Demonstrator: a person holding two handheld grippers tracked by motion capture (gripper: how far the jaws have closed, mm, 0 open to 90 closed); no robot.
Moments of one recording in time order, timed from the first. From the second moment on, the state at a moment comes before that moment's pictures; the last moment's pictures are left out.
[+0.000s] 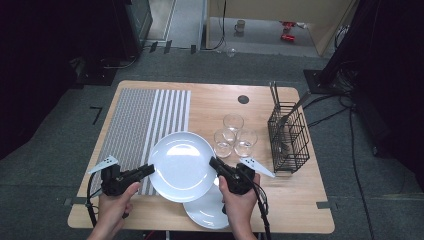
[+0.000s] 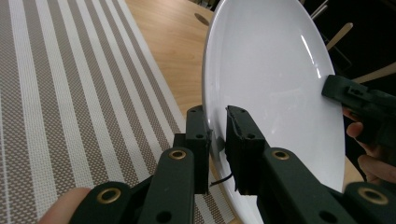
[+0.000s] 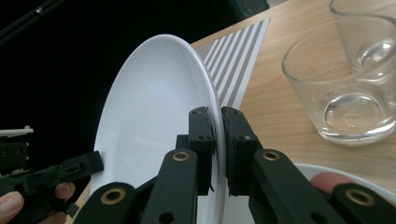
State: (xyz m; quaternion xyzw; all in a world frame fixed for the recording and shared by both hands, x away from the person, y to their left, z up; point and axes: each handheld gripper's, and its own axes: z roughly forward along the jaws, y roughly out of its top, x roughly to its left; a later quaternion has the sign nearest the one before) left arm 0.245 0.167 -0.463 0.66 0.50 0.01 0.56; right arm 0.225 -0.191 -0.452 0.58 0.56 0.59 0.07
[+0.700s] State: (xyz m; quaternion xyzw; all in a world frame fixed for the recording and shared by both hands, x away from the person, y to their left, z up) left arm 0.258 0.206 -0.452 0.64 0.52 0.02 0.56; right arm 0.259 -0.150 -0.439 0.57 0.58 0.58 0.06
